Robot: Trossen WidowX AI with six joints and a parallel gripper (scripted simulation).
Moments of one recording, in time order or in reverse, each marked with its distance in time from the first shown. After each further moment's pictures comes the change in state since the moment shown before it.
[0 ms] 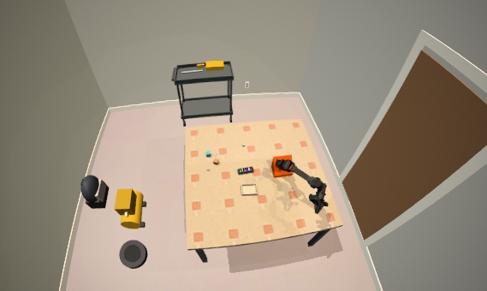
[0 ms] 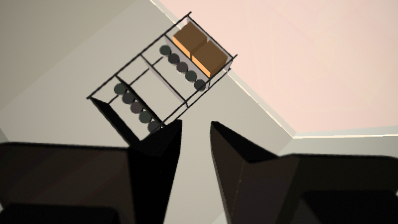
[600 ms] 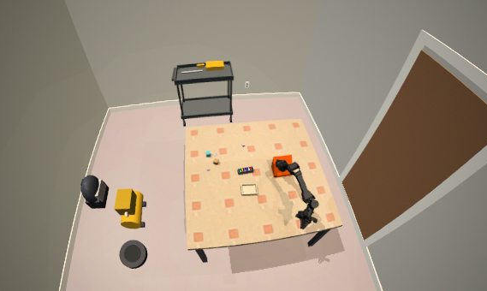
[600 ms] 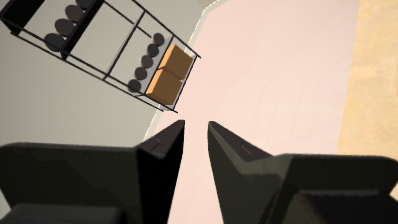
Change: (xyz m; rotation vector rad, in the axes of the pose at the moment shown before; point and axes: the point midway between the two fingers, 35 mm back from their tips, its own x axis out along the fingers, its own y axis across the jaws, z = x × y) arm 0.112 -0.052 0.105 -1.308 -0.147 0.028
